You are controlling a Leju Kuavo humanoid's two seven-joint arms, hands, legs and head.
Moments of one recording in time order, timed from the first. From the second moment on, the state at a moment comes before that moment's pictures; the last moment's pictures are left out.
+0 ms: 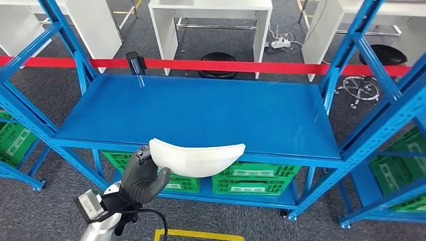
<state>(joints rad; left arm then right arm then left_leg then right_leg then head) -0.10 -0.05 -0.27 -1.54 -0.07 -0.31 -0.70 -0.09 0.02 1.01 -0.16 -0.60 -0.27 0.01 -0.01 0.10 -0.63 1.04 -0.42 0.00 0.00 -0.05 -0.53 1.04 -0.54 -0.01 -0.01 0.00</state>
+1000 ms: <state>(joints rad) -0.07 -0.05 -0.26 -1.56 -0.08 -0.29 -0.70 -0.10 0.02 1.02 -0.16 -0.57 -0.24 0.03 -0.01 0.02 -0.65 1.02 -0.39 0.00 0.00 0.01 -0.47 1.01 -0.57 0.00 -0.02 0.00</state>
